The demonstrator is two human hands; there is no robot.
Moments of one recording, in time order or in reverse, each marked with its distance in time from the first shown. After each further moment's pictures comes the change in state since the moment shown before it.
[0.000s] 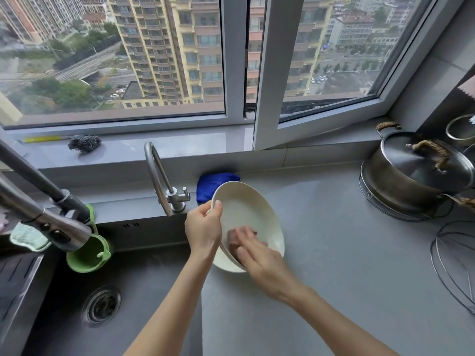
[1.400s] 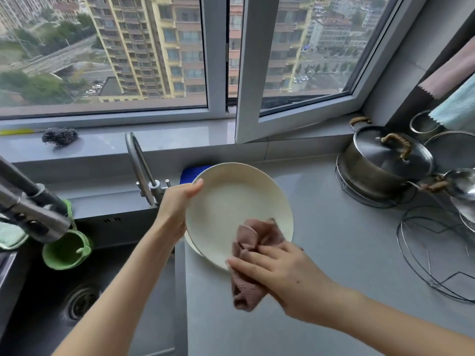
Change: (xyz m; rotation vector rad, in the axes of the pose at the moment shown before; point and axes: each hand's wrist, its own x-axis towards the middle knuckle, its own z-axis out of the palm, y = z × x) left_hand -0.002 0.043 -0.025 -0.304 -0.380 -0.271; right_hand -0.076 0.010 -0.057 -0.687 -0.046 -0.547
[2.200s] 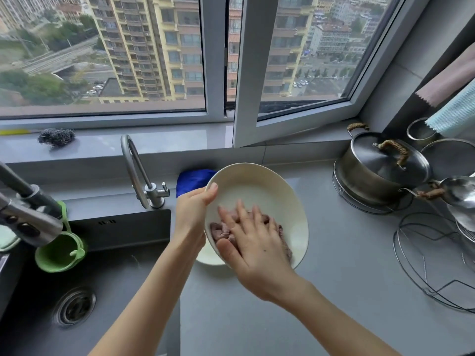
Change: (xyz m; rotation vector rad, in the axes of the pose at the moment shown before) left_hand -0.015 -0.008 0.035 -0.142 0.019 0.068; right_hand 0.054 -0.020 -0.009 0.319 0.021 0.551
